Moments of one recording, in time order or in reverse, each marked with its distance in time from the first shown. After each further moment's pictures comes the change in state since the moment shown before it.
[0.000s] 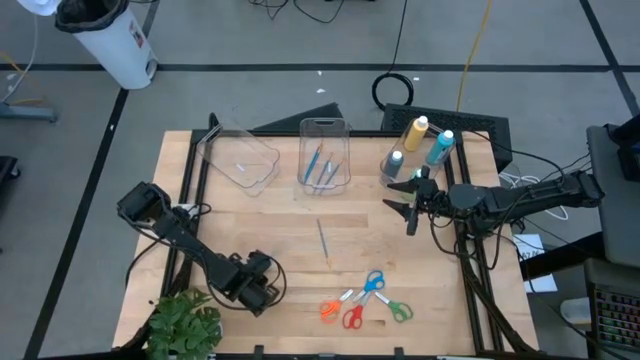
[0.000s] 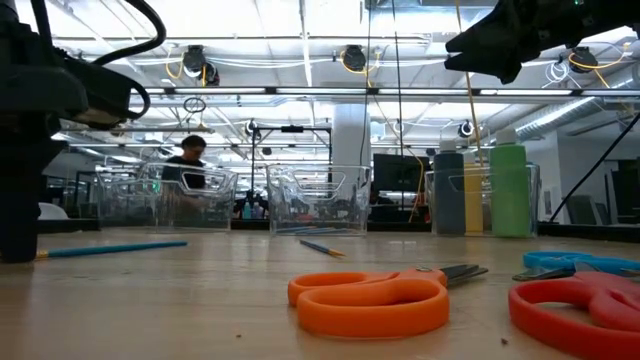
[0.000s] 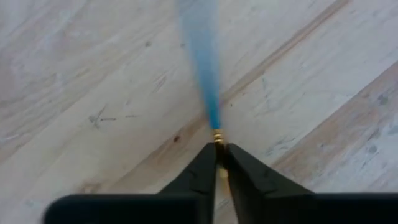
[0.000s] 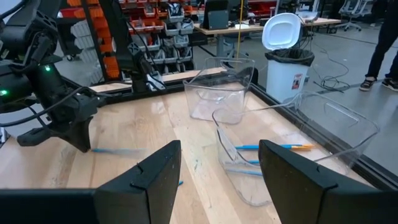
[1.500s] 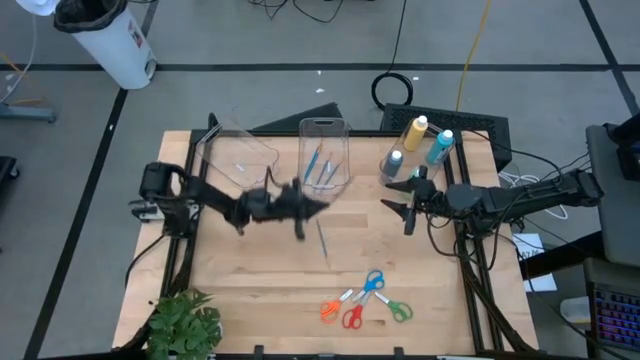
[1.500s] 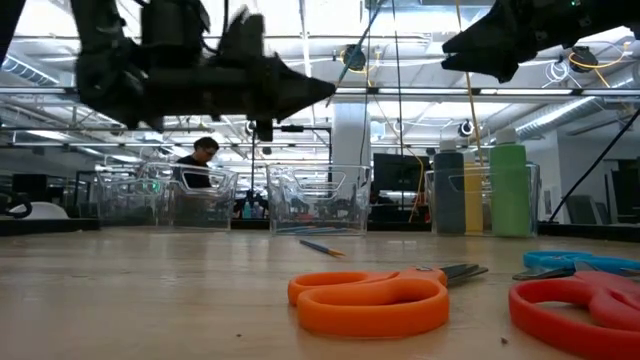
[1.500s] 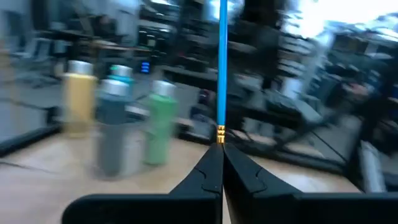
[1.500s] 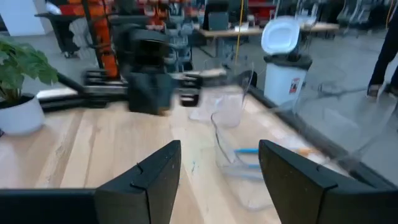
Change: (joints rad) left arm 0.663 -0.025 -0.370 1.968 0.207 1.341; right arm -0.002 0.026 0.000 0.037 0.005 -0.034
